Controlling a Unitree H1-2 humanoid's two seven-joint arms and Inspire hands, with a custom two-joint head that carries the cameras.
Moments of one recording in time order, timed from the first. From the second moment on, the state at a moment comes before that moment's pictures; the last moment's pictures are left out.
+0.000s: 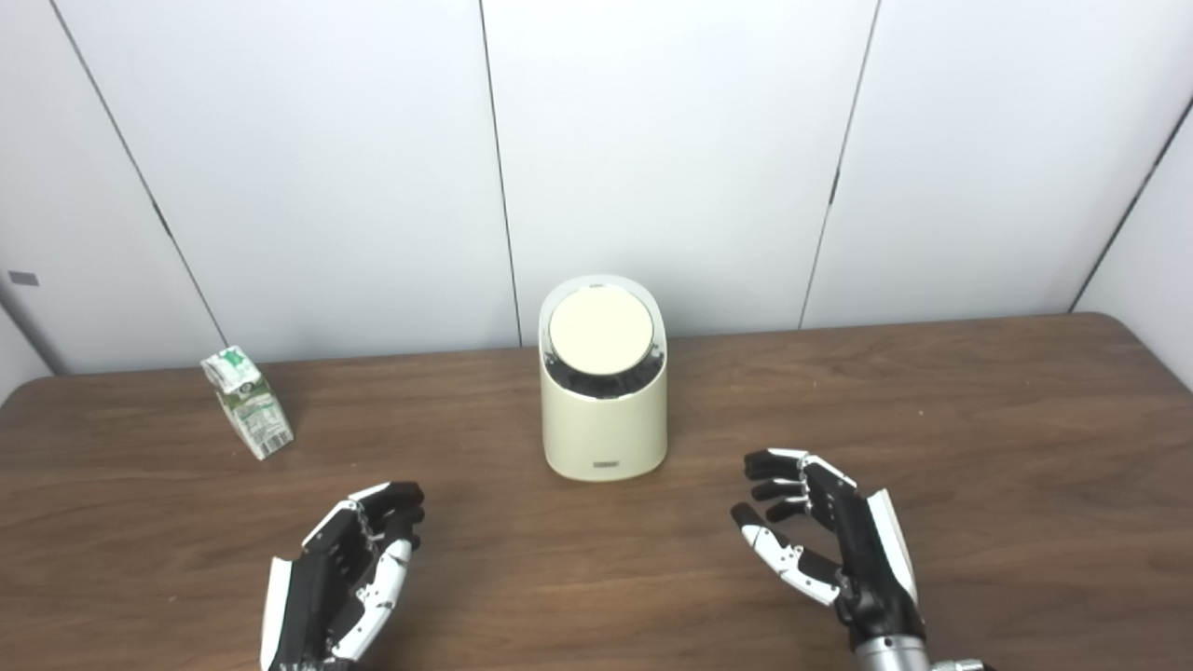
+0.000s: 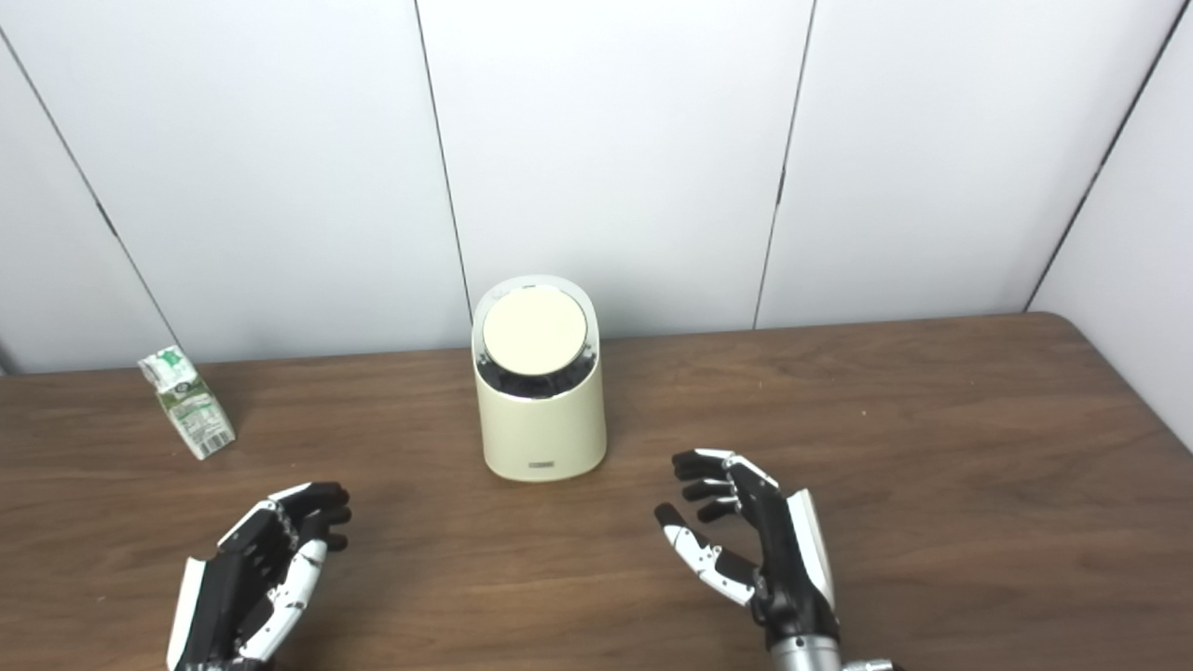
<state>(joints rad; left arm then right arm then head) 0.09 0.00 0.01 -0.20 0.07 -0.14 0.03 0.06 -0.01 0.04 -0.20 -0.38 -0.04 -0.16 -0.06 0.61</state>
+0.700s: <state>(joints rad) 0.08 -0.01 0.01 -0.19 0.08 -0.14 0.04 0.04 -0.03 0.04 -0.20 -0.38 -0.04 -0.14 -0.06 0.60</state>
